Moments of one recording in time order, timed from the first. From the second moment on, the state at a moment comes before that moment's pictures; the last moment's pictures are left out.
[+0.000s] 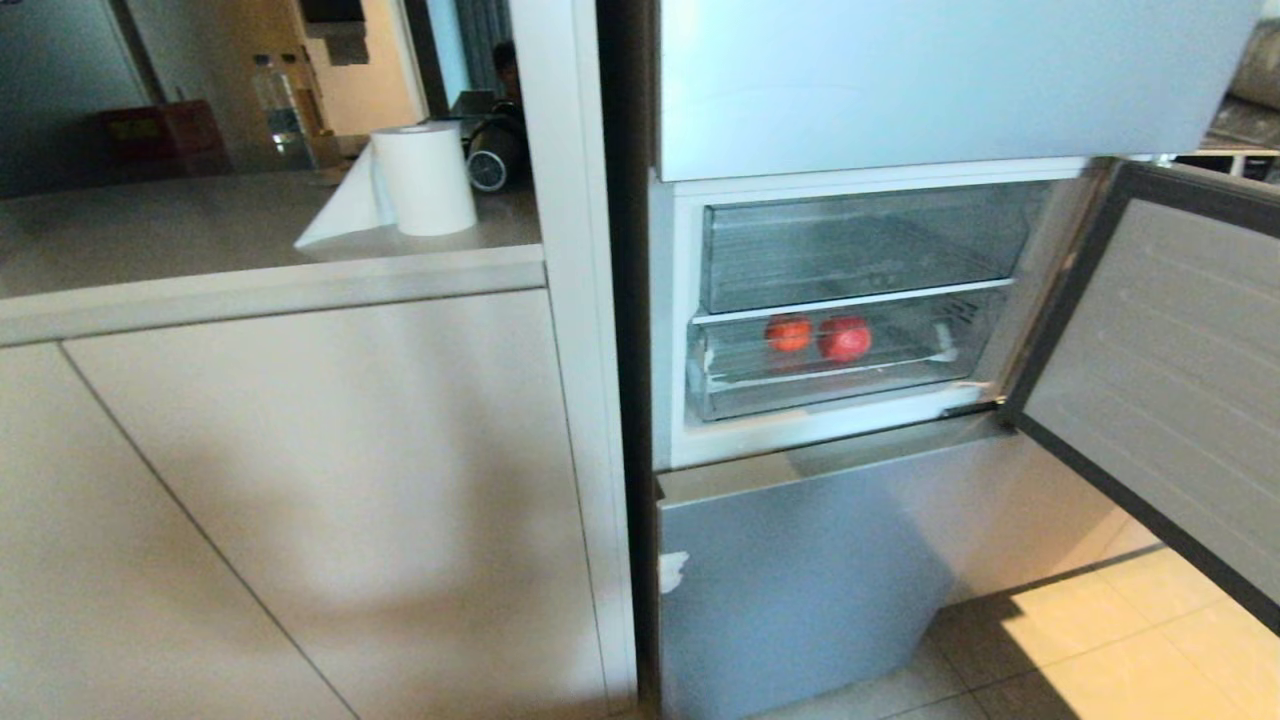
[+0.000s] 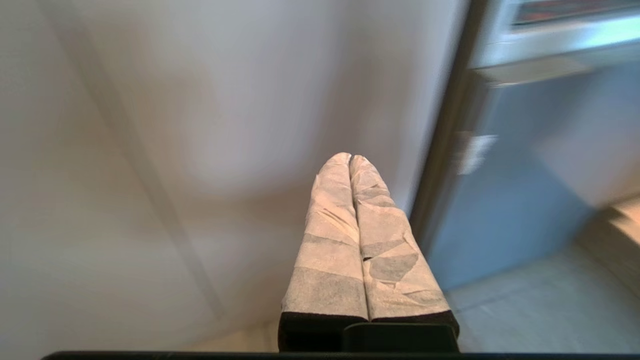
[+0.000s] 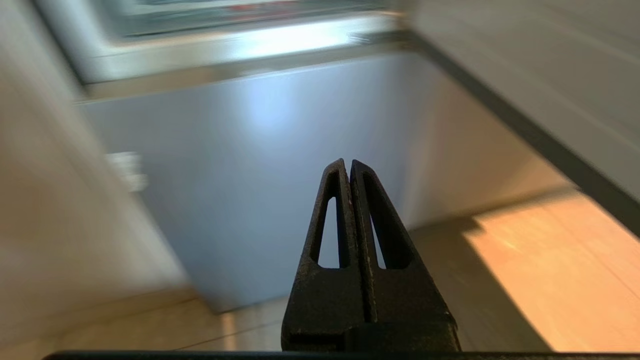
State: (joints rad) left arm 0.00 0.00 0.00 0.00 0.00 0.00; right arm -0.01 0.00 0.00 0.00 -0.03 0.05
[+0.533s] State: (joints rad) left arm 0.00 0.00 0.00 0.00 0.00 0.00; right arm -0.01 0.01 -0.03 0.02 -0.02 -0.01
